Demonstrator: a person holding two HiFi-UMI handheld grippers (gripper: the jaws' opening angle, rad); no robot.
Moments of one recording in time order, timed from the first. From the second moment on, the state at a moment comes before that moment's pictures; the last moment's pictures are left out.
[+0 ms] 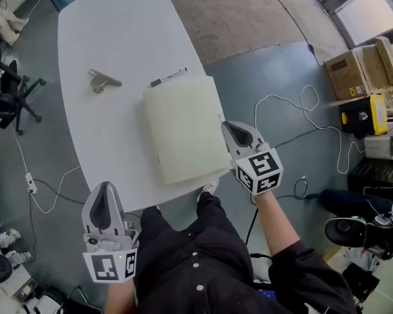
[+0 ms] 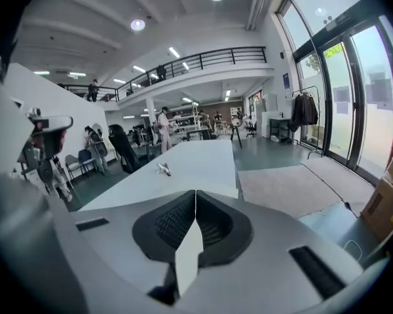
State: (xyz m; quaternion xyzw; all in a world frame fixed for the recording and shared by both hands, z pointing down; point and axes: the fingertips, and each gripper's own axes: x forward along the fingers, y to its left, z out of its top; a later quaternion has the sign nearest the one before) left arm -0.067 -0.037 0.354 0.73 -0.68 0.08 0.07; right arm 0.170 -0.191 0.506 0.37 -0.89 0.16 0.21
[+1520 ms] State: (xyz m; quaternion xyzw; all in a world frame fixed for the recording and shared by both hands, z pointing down) left arm -0.133 -0.031 0.270 0.72 -0.69 0.03 -0.04; right arm 0.283 -0.117 0.262 0.54 -0.84 -0.01 -0.02
